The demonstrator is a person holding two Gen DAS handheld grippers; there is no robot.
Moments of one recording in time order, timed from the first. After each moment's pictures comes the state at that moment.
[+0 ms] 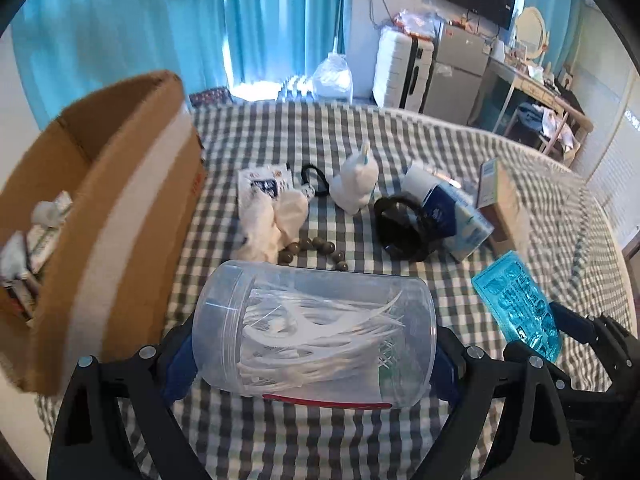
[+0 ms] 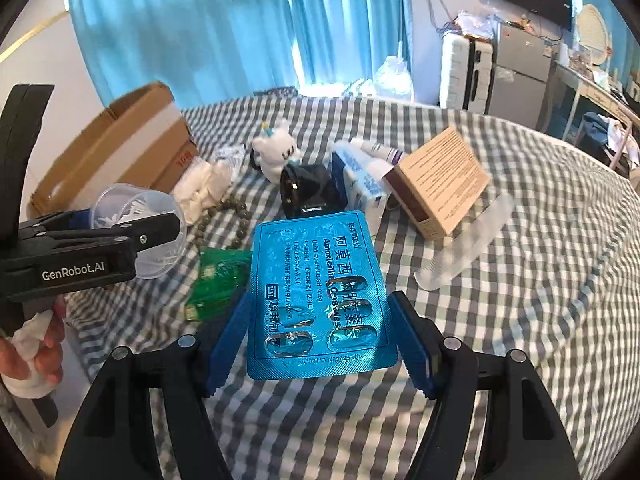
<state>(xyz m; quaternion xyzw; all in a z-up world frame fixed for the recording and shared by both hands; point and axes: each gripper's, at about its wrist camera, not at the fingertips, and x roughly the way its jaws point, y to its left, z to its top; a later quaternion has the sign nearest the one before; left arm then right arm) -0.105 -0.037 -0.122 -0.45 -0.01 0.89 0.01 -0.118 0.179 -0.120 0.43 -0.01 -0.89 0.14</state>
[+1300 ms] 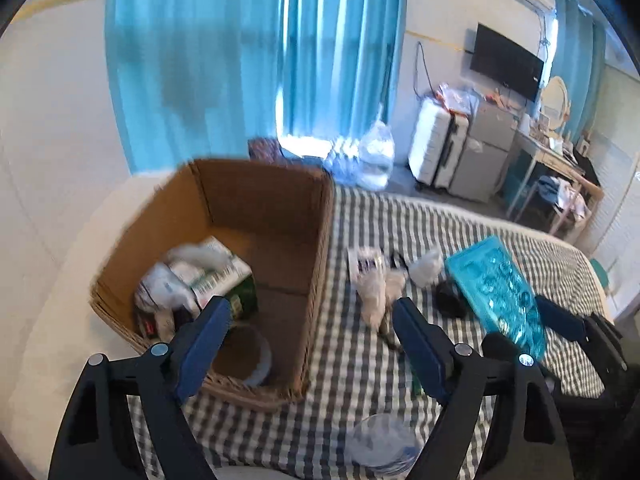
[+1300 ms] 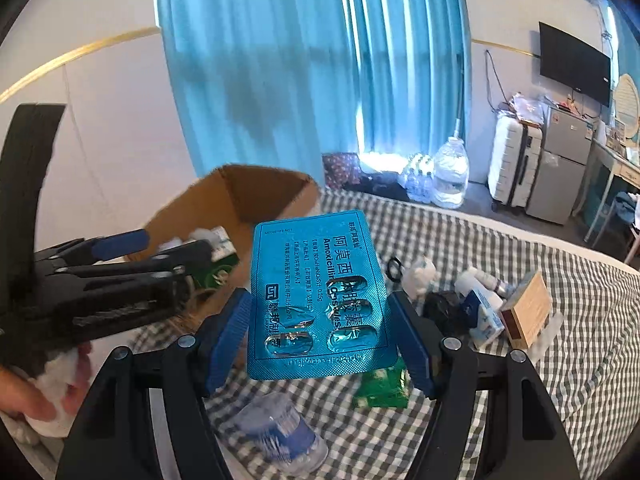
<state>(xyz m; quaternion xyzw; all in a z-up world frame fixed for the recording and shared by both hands) -0.052 -0.166 -0.033 -0.37 -0.06 0.93 -0.04 -0.085 0.037 -0.013 0.33 0.02 -0.92 0.22</state>
